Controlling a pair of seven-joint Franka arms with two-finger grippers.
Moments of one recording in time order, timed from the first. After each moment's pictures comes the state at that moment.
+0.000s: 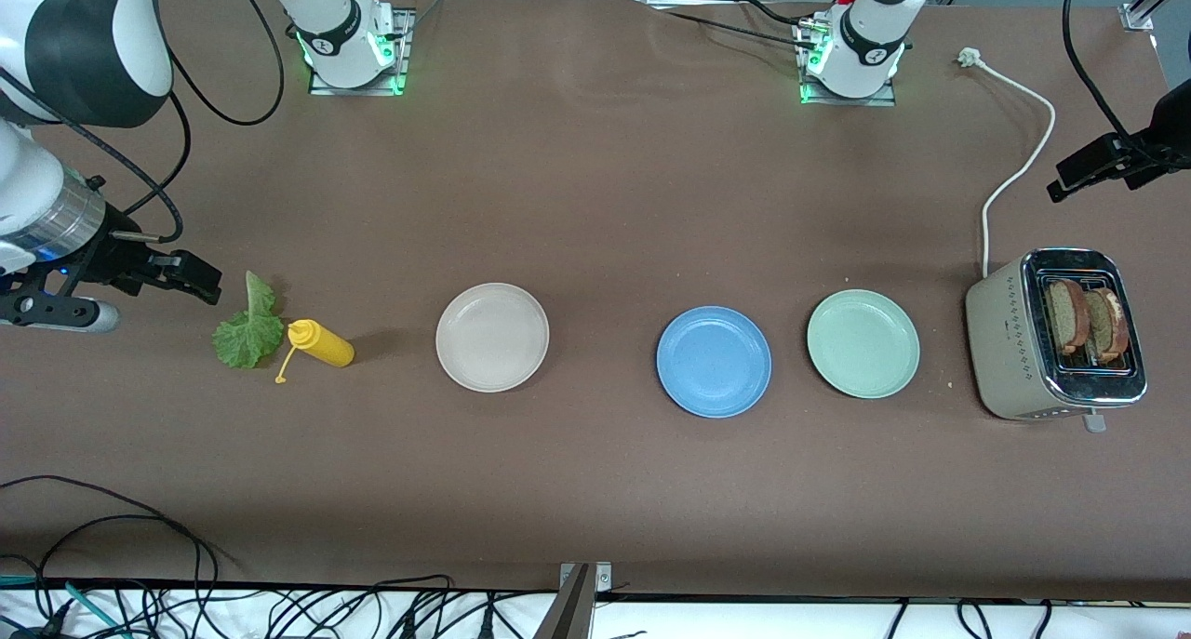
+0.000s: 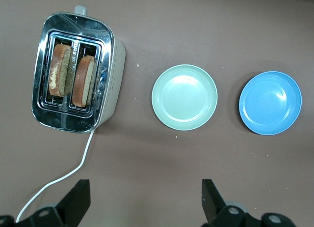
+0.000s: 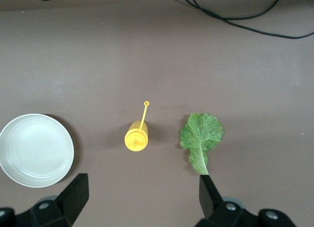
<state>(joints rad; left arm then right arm) 0.08 -0.05 0.00 -1.64 -0.03 1.56 -0.13 0.39 0.25 -0.35 -1.47 0.03 1.77 0.14</state>
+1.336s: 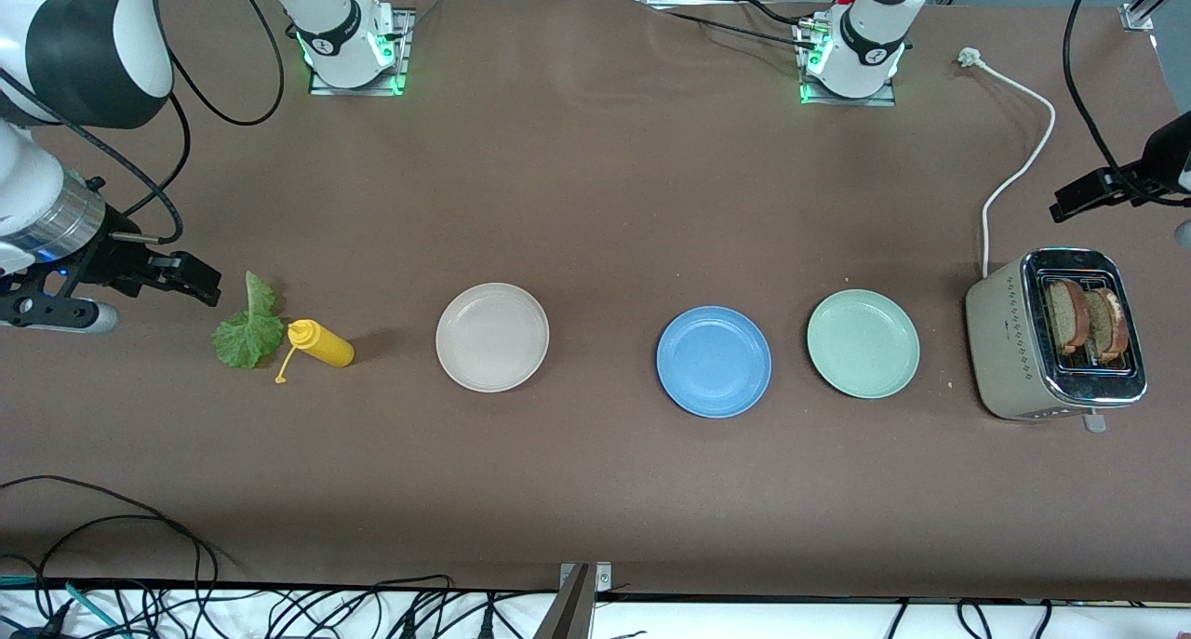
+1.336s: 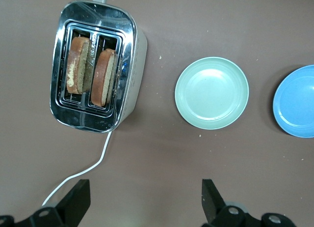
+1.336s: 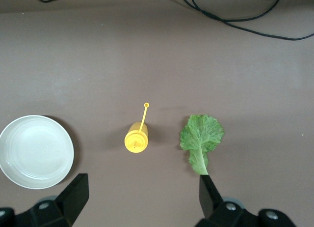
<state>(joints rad) 0.09 0.02 0.00 -1.64 0.05 1.56 -0.13 0.39 0.25 -0.35 -1.47 0.03 1.77 0.14</state>
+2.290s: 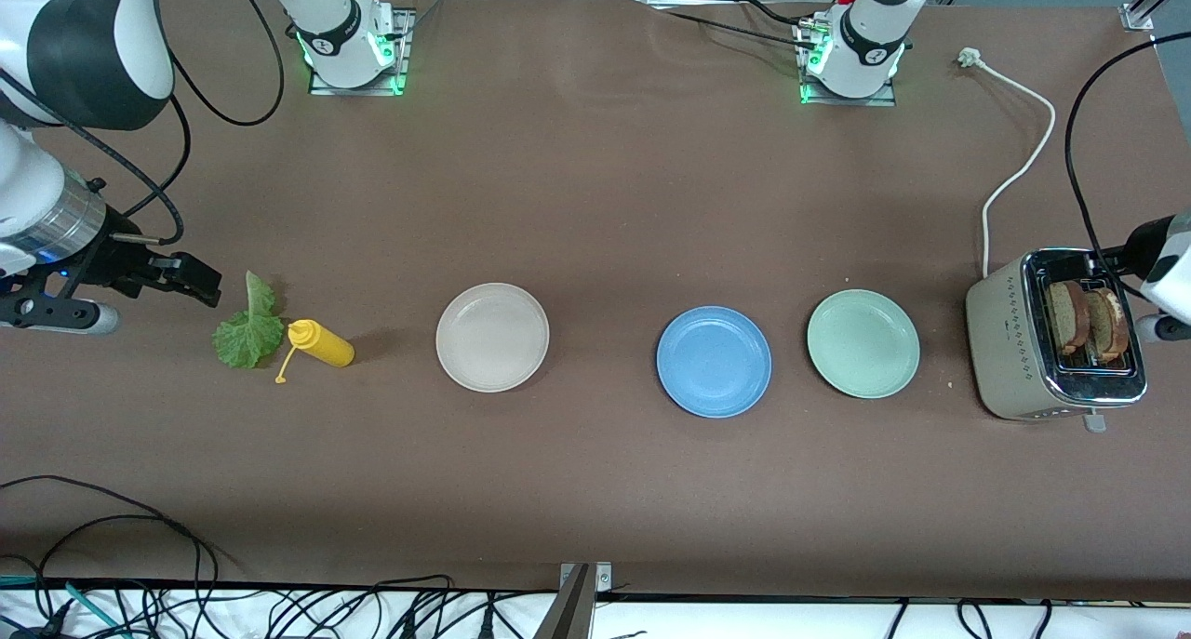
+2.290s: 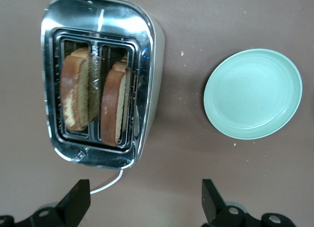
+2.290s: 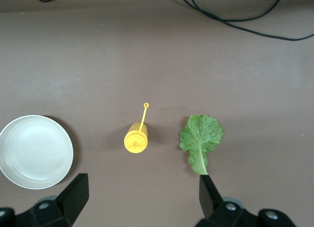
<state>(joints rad) 0.16 0.31 0.00 -1.52 0.10 1.59 0.01 0.39 0.25 -0.35 -1.47 0.03 1.77 0.14</state>
